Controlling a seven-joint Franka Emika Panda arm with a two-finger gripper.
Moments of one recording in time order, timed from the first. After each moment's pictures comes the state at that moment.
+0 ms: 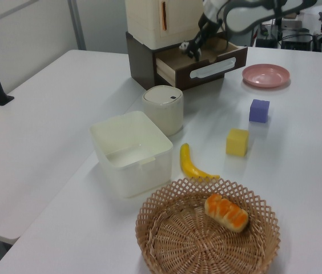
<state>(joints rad) -0.12 0.44 -0.05 -1.52 -0.08 2.51 -0.05</state>
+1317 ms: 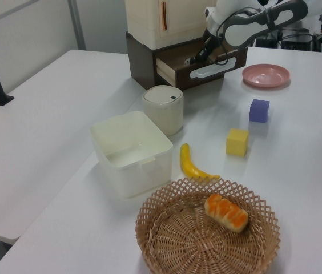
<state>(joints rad) -0.13 0.51 -0.10 -1.54 -0.07 2.55 -0.05</state>
